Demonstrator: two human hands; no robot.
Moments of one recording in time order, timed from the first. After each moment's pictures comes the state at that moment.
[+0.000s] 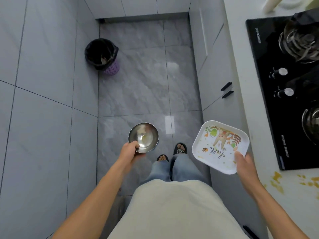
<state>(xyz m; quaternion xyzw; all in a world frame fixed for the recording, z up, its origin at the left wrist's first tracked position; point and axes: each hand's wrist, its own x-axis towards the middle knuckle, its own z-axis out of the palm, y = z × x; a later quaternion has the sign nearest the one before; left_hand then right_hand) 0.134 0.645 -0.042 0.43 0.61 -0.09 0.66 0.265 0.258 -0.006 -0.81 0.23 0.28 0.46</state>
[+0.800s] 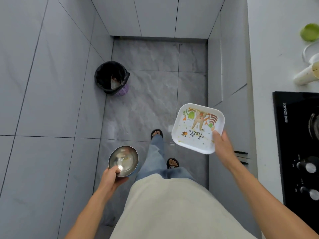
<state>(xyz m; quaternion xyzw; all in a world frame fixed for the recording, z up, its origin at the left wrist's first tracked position) 0.279 0.816 -0.049 0.35 0.69 -0.03 0.63 0.597 0.537 -0.001 -0.78 0.11 0.35 0.51</state>
